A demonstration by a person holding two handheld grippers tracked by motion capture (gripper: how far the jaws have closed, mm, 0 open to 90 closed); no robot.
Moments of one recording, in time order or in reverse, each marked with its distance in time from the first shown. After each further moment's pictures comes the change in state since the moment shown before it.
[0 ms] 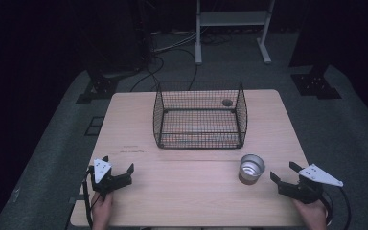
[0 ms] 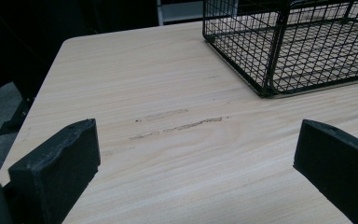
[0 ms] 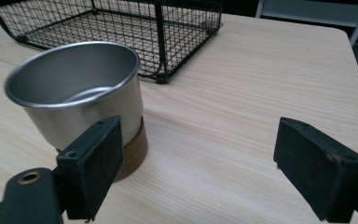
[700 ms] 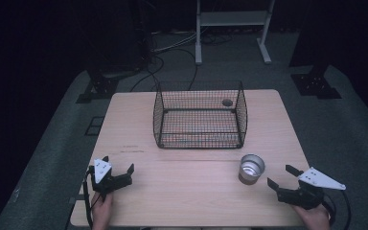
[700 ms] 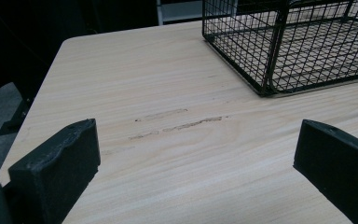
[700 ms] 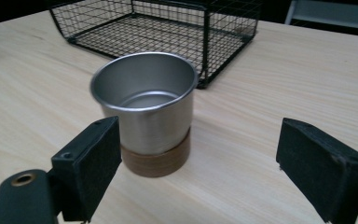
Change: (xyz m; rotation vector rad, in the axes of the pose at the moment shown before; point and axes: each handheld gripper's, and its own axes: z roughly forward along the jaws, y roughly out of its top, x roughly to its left) left arm 0.000 0.000 0.000 0.002 -0.002 0.003; right arm 0.018 0.010 -0.016 0.007 0.108 -0.037
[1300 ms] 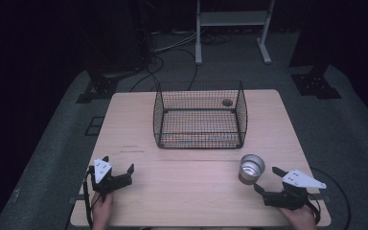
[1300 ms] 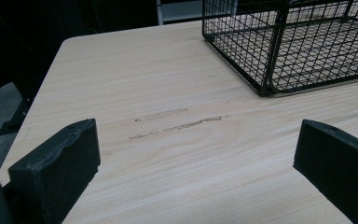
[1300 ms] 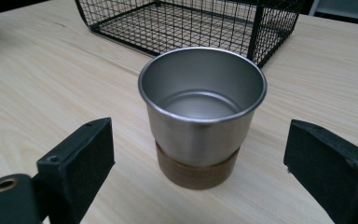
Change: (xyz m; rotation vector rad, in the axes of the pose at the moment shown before) left arm 0.000 0.000 0.000 0.000 0.001 0.001; right arm 0.029 0.004 0.022 0.042 0.050 -0.036
